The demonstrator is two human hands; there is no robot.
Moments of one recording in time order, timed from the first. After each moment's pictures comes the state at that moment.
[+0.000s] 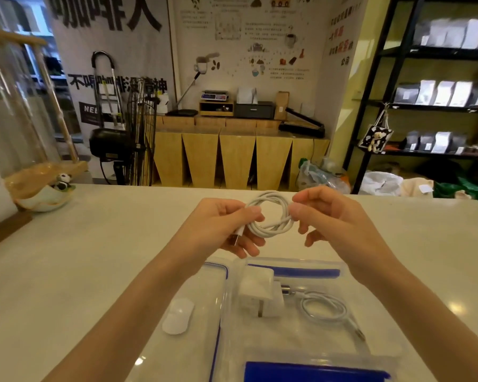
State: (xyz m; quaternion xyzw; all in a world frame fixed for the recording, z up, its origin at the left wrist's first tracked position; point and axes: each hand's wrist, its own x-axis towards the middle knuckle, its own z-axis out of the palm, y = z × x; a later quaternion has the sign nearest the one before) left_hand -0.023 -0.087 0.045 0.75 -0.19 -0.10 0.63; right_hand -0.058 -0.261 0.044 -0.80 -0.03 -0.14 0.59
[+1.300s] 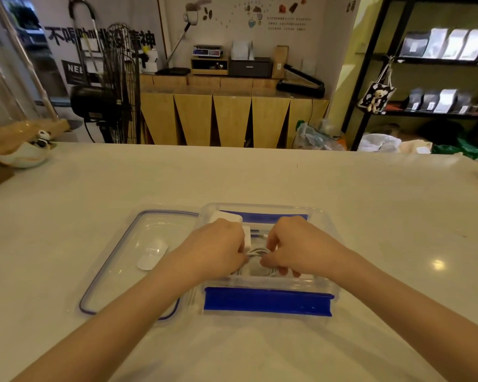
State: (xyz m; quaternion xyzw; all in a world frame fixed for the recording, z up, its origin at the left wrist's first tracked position) left_hand -0.066 -0.137 -0.021 0.96 -0.23 -0.13 0.11; right_hand -0.085 -0.274 -0.020 -0.97 -0.02 0.14 0.18
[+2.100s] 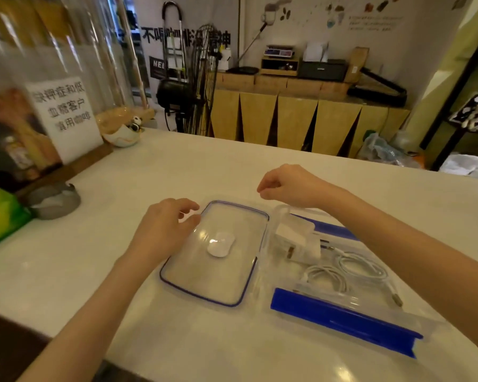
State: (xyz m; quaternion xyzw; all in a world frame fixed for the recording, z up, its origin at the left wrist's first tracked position) left_hand -0.056 0.018 -0.050 0.95 0.03 0.13 0.30; right_hand 0.028 -0.198 -0.002 -0.94 -0.24 0.06 0.22
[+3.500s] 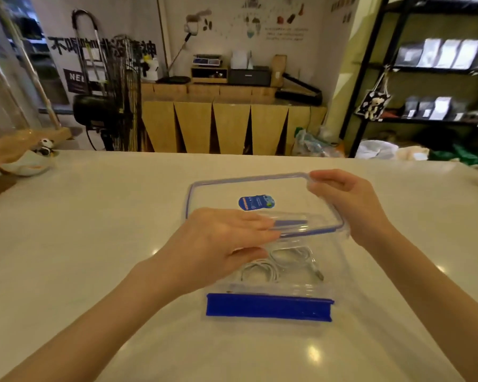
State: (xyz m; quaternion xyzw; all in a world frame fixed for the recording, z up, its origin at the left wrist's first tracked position) left_hand -0.080 -0.107 0.000 0.83 -0.51 0.15 0.18; right_hand -0.059 -0.343 -0.008 -0.76 0.05 -0.18 0.62
